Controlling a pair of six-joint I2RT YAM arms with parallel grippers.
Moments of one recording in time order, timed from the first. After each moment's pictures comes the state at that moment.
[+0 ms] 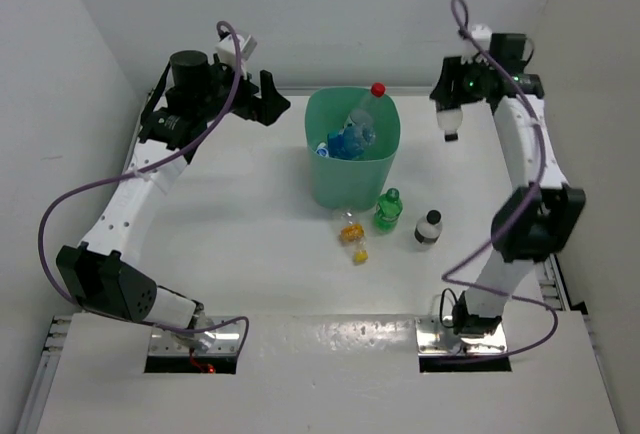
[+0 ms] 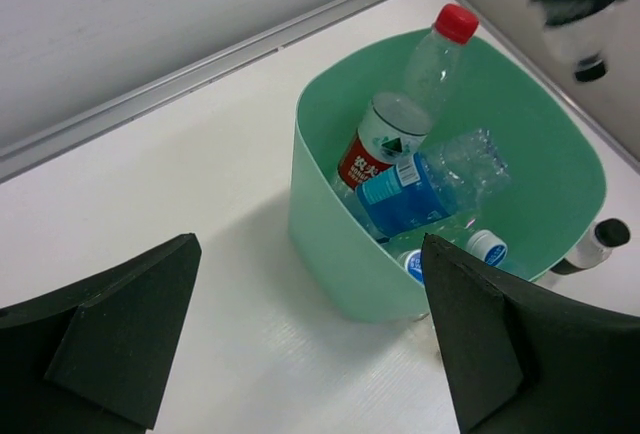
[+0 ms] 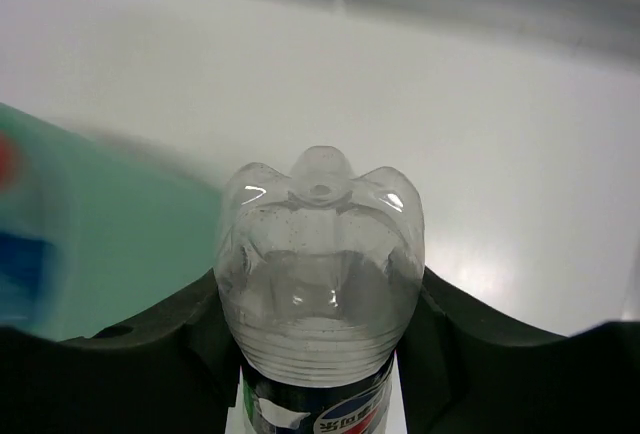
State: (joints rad) left arm -0.24 1.41 1.52 -0.35 0.43 -0.05; right arm -0.09 1.88 1.81 -0.69 -0.35 -0.14
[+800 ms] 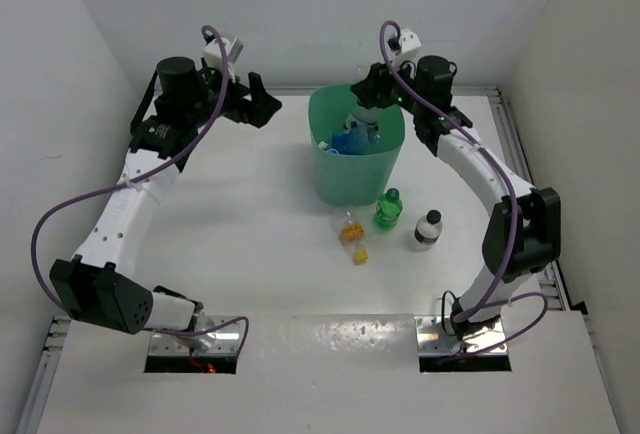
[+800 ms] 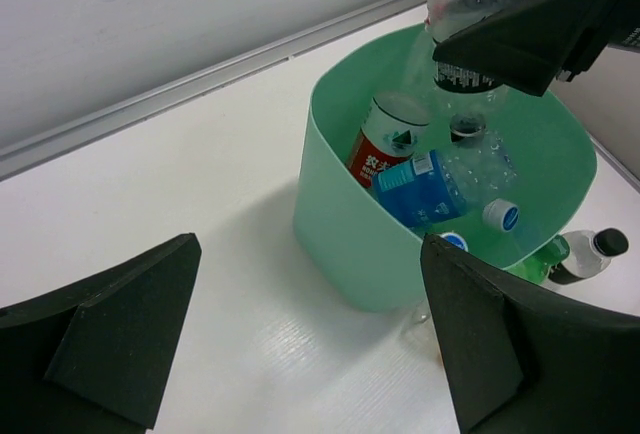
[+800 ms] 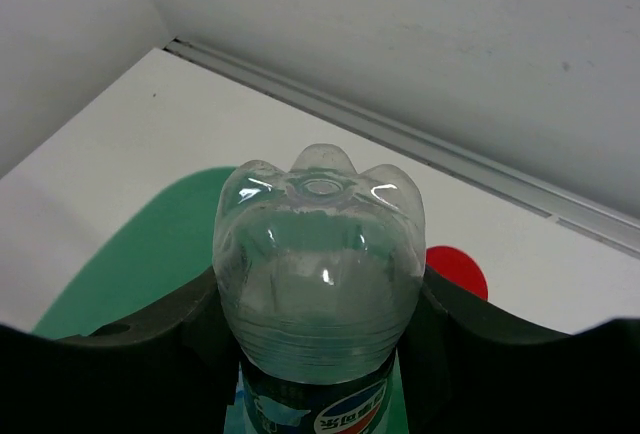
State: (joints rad) left arm -0.20 1.35 1.45 -0.30 0.45 -0.09; right arm 0.26 1.70 1.42 0.13 -0.35 0.09
